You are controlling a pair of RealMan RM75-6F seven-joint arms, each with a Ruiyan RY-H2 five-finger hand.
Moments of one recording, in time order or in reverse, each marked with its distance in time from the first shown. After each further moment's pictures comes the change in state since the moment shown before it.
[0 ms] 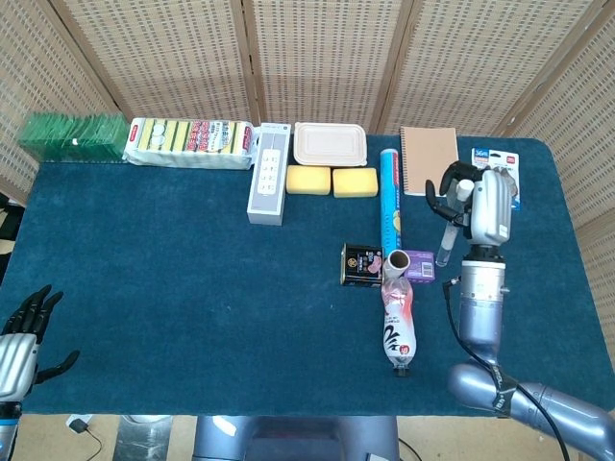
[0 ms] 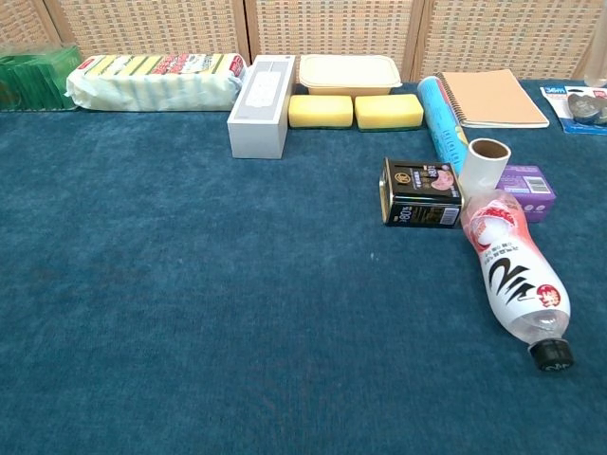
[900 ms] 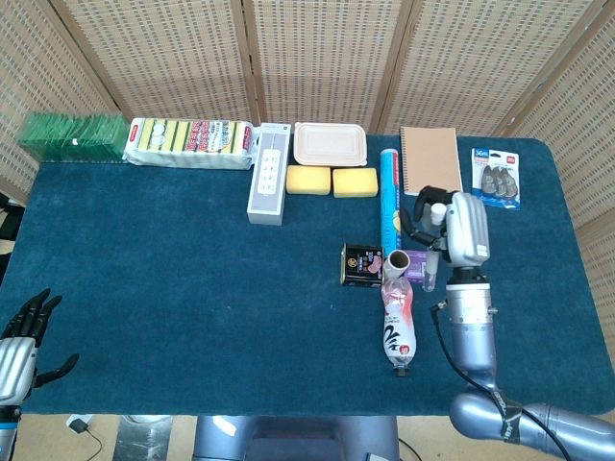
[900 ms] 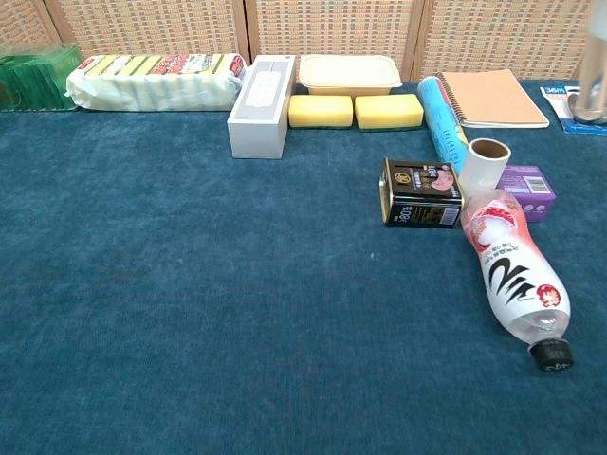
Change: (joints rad) left arm 0.011 -0.009 0.006 0.014 -0.003 0.001 -0.023; right arm -0.015 0.049 -0.077 -0.166 -0.001 0.012 -0.076
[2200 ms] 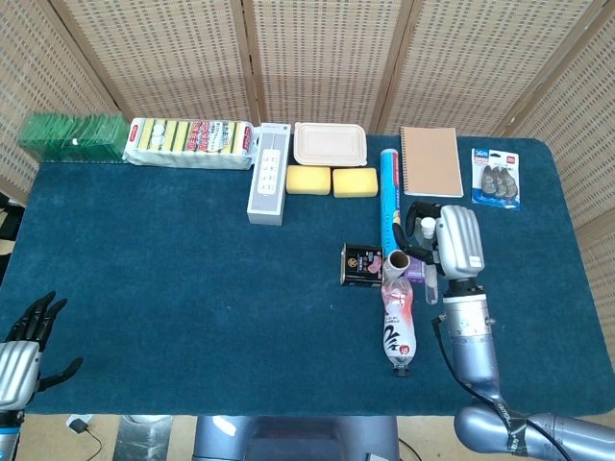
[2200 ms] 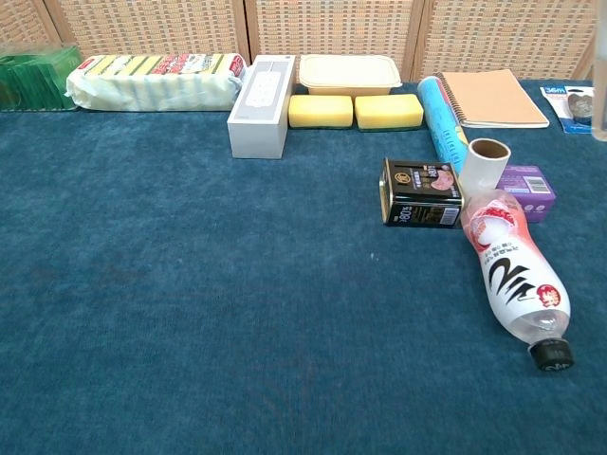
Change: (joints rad) left arm 0.010 -0.006 0.016 0.003 0.043 0.033 0.001; right arm -0.008 0.027 -0.059 -0.082 -0.048 -0.002 -0.027
